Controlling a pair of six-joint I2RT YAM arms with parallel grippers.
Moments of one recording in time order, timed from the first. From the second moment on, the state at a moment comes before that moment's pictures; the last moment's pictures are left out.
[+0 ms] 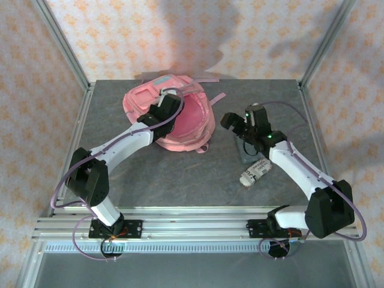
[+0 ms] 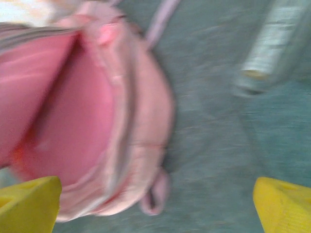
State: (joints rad) left arm -0.53 1.66 1.33 -0.41 -0.70 -0.12; right arm 0.35 1.29 0.96 -0.39 0.00 0.76
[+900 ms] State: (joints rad) left arm -0.51 1.66 1.34 -0.44 -0.62 -0.17; right arm 0.34 1.55 0.87 -0.50 0.01 0.60
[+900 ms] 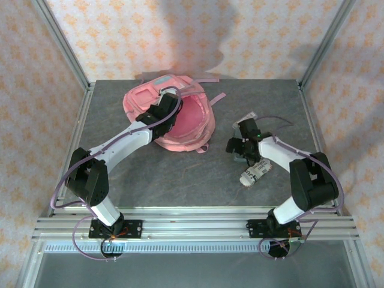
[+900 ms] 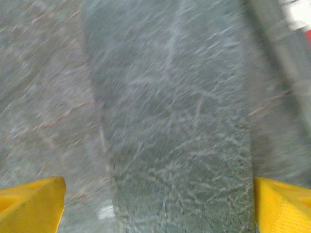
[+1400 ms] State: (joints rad) left arm -0.51 1.65 1.34 -0.44 -0.60 -0.18; right arm 0.38 1.61 0.87 -0.48 0.10 0.66
